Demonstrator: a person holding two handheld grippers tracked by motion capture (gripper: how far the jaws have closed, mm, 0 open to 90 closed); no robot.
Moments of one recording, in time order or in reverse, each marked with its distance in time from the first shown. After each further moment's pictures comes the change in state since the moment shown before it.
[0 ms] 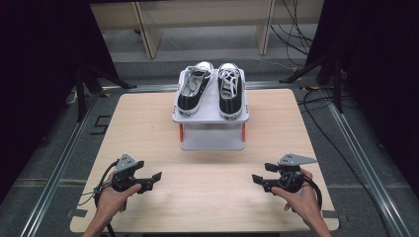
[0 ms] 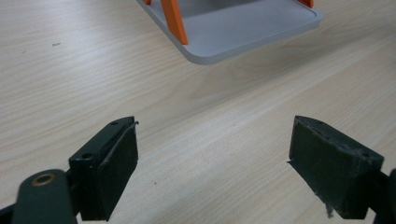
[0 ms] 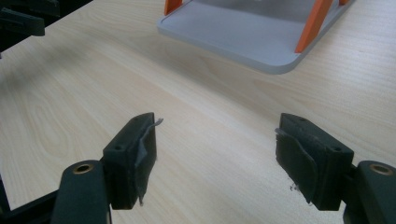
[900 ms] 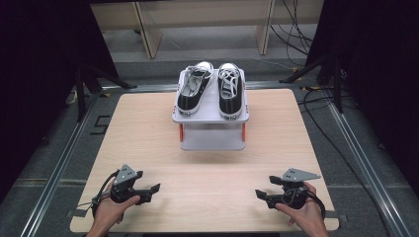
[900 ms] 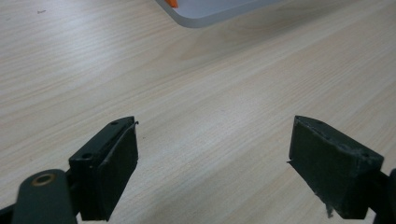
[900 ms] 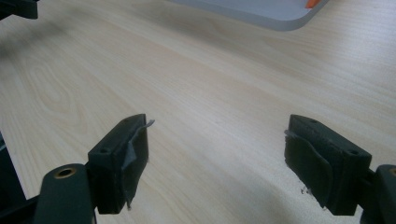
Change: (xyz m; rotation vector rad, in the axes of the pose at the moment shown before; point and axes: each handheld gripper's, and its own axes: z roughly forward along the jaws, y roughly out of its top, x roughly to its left) left arm -0.009 -0.027 -0.006 0.050 -0.007 0.031; right arm 0.008 -0.038 -0.007 0.048 -0.021 -0.001
